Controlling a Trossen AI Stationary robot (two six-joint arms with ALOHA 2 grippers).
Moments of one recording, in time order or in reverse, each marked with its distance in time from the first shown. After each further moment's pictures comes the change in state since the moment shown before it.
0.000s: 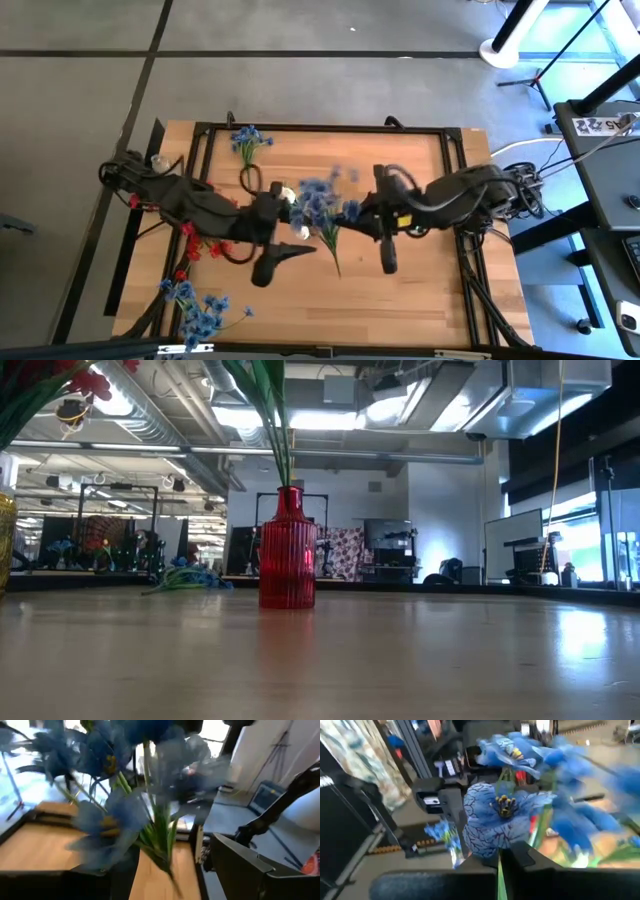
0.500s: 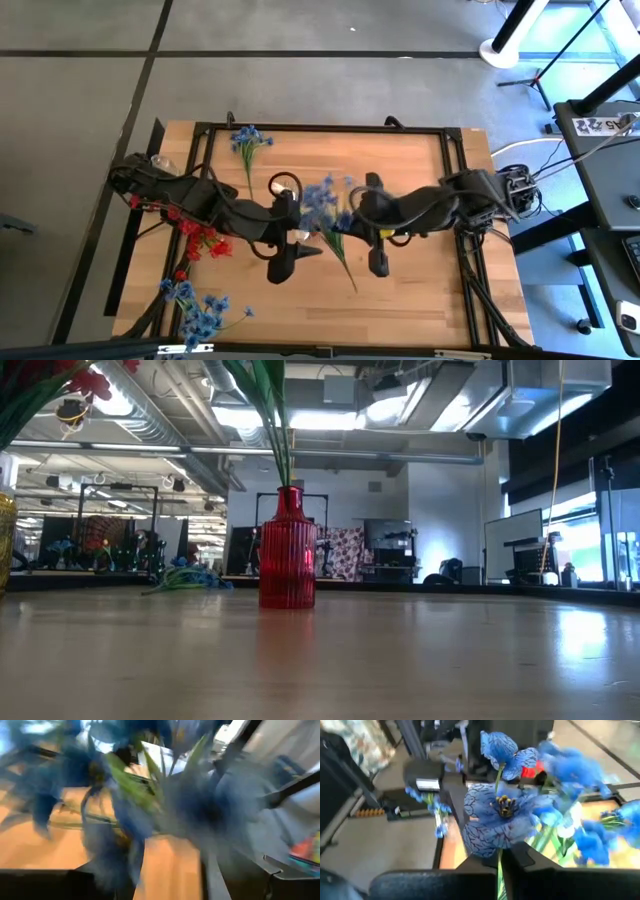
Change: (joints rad) left arm 0.069 0.060 0.000 -0.170 0.124 -0.206; right arm 0.000 0.038 -0.002 -0.154 -0.032 -0.024
